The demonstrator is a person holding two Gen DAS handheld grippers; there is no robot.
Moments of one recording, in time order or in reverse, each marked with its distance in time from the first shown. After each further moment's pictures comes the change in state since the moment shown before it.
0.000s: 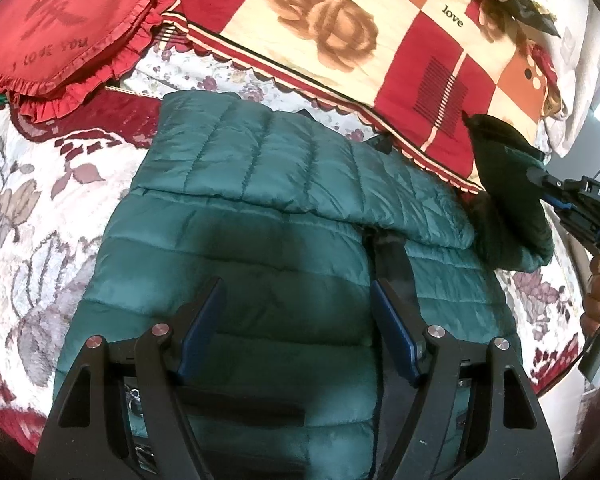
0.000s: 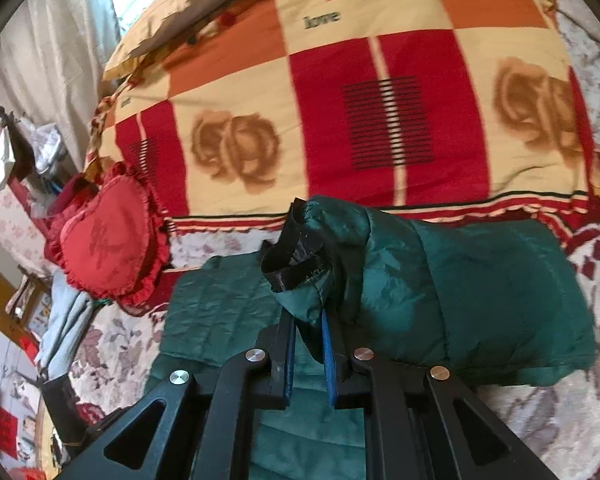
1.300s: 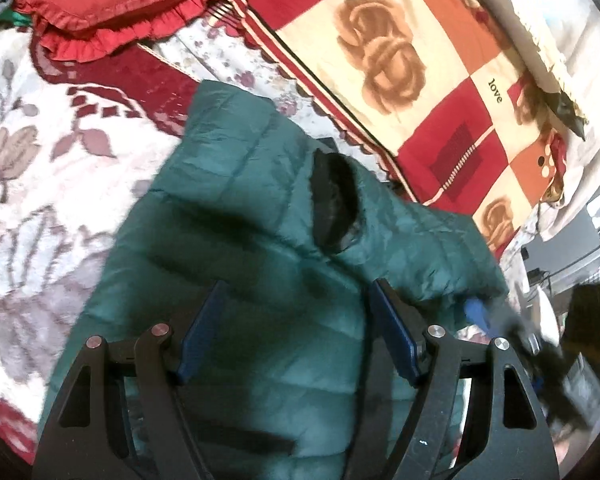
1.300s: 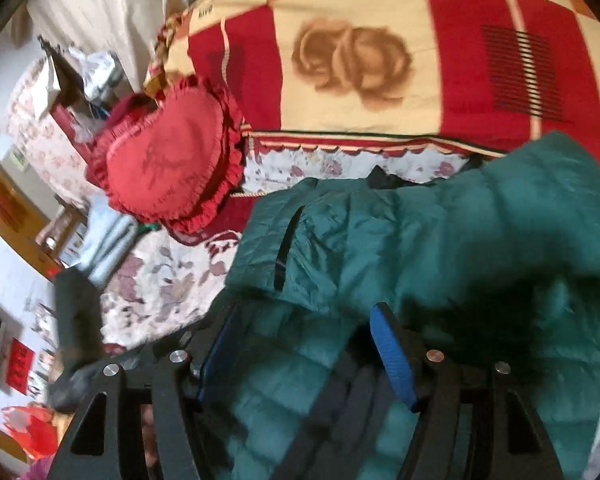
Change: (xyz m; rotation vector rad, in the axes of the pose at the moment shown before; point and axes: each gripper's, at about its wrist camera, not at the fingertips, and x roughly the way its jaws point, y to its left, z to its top) left arm 0.005 0.044 0.034 -0.287 0.011 -0.135; right arm 0.037 0.077 -0.060 -0.102 0.157 0.186
